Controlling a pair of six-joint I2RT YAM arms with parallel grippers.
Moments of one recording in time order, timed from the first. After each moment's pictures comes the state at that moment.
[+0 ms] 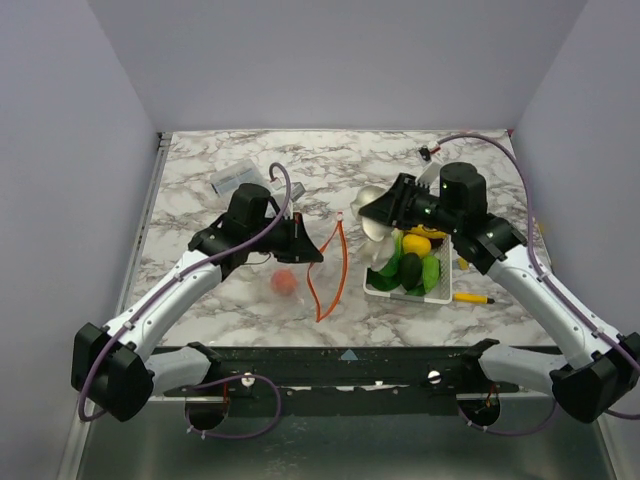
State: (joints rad) left arm -0.53 1.16 0.95 -0.41 0.61 -0.51; right arm 0.48 1.13 1.09 -0.33 -0.32 0.66
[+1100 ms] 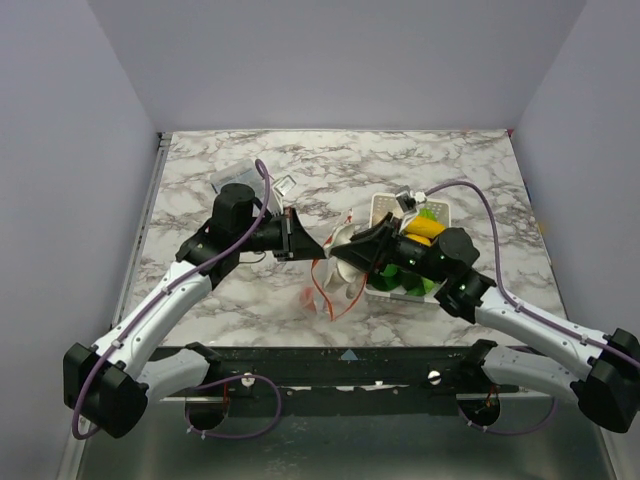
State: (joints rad) left arm -0.49 1.08 0.92 -0.26 0.78 -0.75; right arm 0.79 1.02 0.63 0.54 -0.37 0.70
